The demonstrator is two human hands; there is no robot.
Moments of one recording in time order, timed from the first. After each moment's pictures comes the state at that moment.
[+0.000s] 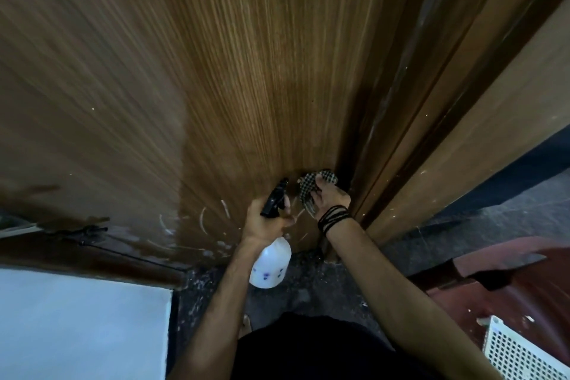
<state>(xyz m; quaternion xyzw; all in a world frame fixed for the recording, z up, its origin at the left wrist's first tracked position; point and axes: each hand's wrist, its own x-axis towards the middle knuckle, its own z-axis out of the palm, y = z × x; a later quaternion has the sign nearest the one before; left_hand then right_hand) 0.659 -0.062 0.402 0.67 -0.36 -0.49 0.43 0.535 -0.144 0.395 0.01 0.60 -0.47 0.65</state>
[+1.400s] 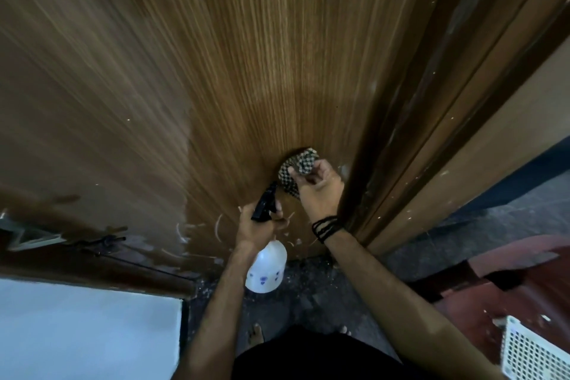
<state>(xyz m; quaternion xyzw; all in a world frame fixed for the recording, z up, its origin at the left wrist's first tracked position) 0.710 -0.051 0.412 0.67 -0.33 -0.50 0.45 0.592 -0.127 0.414 -0.50 0.58 -0.50 0.40</state>
